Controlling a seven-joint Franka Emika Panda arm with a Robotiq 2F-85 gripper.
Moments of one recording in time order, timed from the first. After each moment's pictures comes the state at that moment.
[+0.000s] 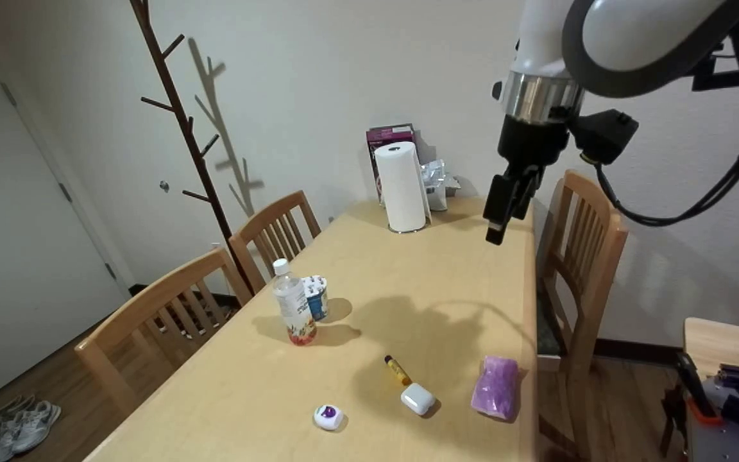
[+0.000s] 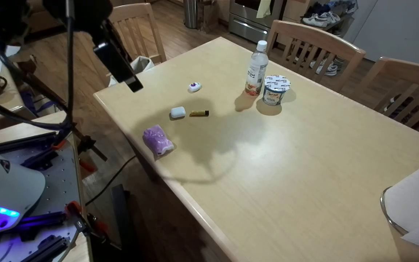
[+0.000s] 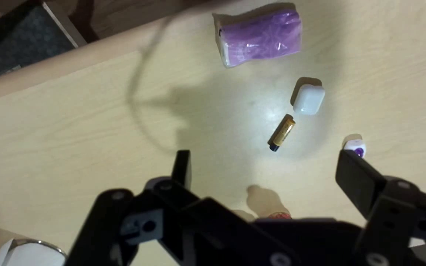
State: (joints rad) arm -0.08 -0.67 -0.11 -2.78 -0.01 2.35 -0.08
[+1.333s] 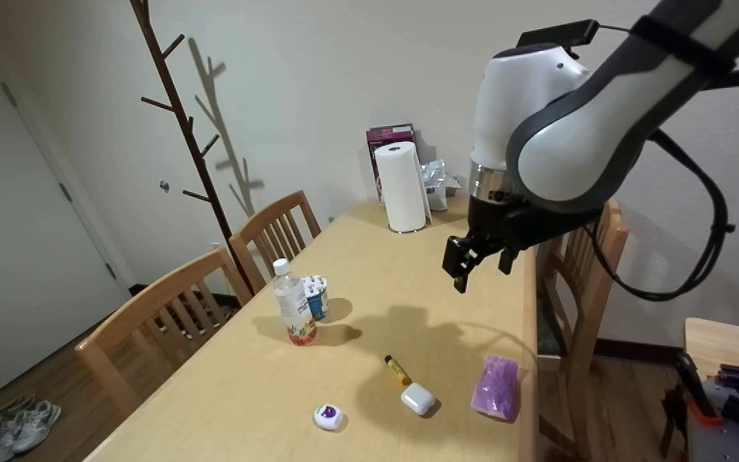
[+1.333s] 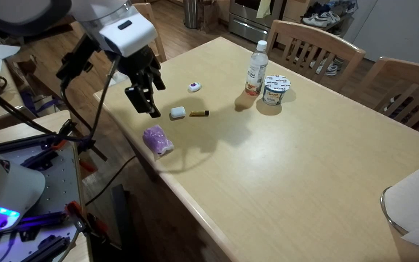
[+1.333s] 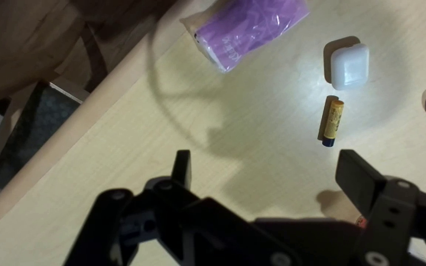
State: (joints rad) arm -0.16 -0.34 0.05 -2.78 -0.01 2.65 0.42
